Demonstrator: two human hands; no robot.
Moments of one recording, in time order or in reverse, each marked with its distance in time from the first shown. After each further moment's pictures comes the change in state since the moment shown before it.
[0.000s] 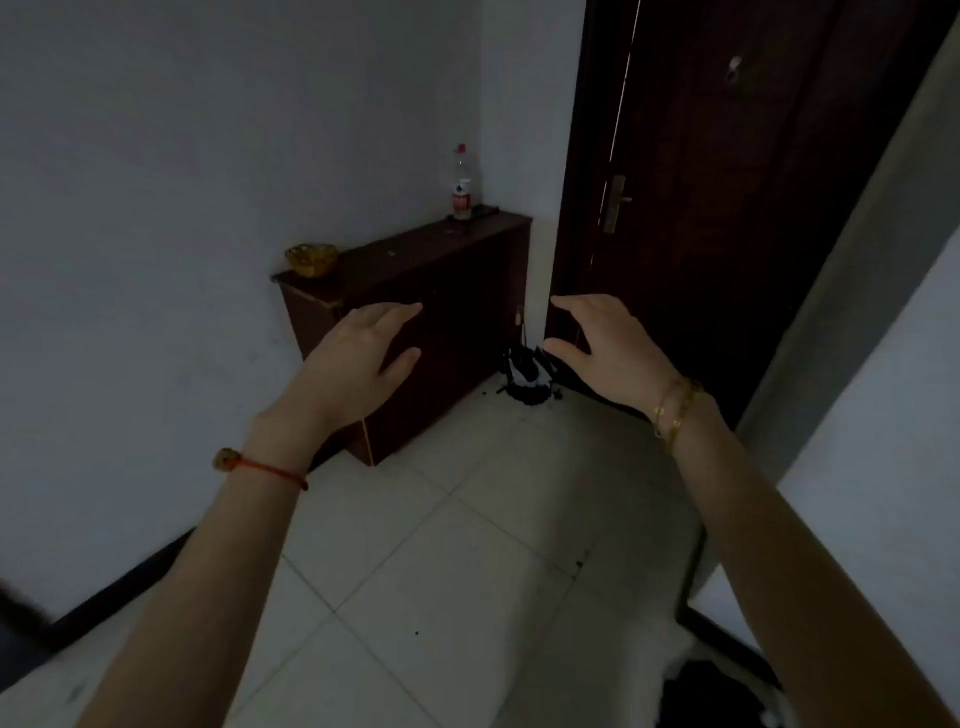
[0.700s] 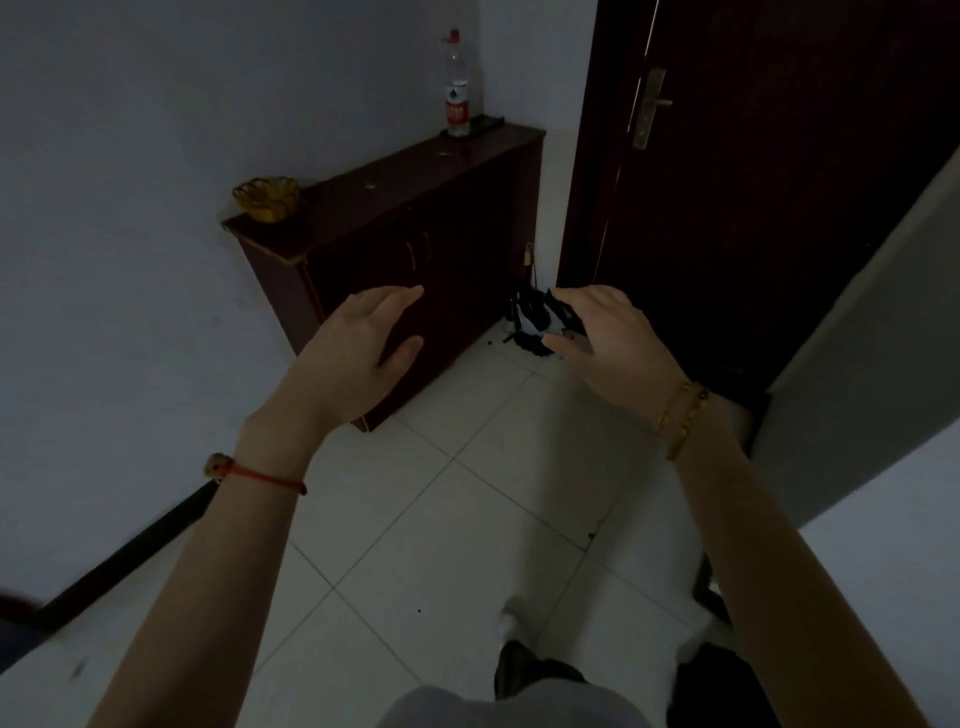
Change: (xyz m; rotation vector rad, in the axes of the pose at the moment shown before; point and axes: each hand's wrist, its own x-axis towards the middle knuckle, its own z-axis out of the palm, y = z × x) left_hand 0.141 -0.071 0.111 -0.001 -0.102 -0.071; right_hand 0.137 0.113 0.100 0.066 -0.062 0.062
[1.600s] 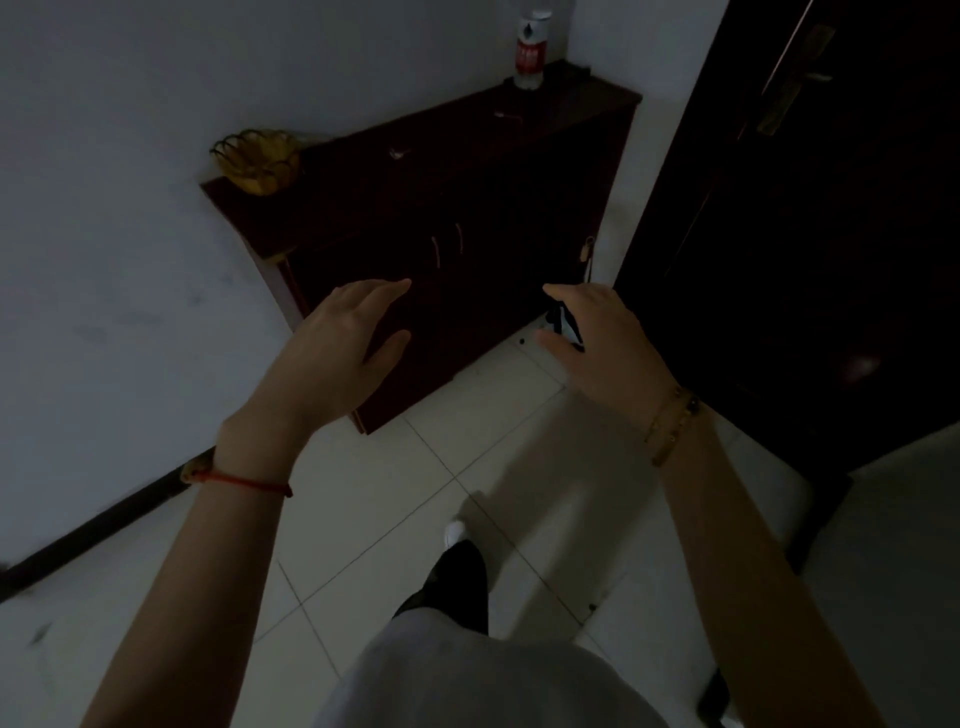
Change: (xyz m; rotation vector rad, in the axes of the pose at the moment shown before) left_hand 0.239 -0.126 0.086 -0.007 -0.020 -0.230; right_hand 0.300 0.113 0.079 0.127 -0.172 -0.065
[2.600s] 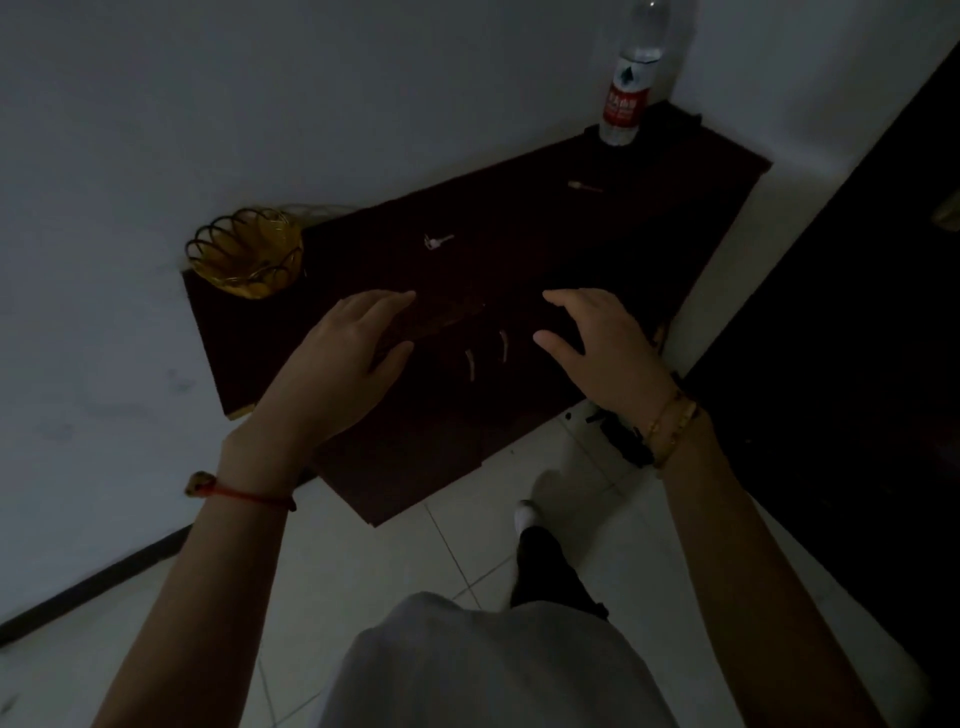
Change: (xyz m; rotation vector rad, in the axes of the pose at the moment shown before) left_hand 0.327 -0.159 0.033 0.053 -0.007 -0.157; right_hand 0.399 0.083 0.035 0.036 -0.087 -0.128
